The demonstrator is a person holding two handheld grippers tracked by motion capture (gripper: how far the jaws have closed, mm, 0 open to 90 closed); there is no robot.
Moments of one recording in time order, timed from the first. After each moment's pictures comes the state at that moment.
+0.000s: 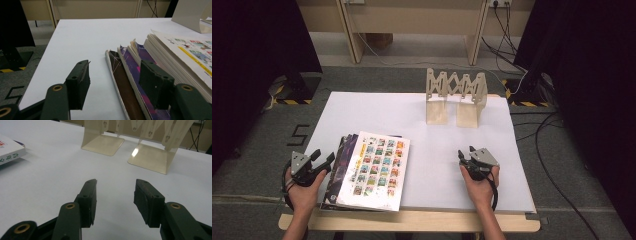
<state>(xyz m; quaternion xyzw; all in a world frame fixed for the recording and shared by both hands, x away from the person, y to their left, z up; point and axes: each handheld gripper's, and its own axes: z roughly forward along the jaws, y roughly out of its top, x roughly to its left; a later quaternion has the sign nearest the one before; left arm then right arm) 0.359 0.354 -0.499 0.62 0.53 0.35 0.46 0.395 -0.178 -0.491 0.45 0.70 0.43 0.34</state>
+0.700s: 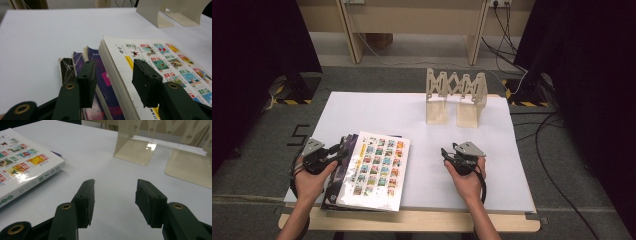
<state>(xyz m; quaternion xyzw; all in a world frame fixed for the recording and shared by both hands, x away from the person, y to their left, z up) 0.381 0.312 -0.454 0.69 0.51 0.22 0.46 0.405 -0.132 -0.471 0.43 0.73 0.46 0.27</state>
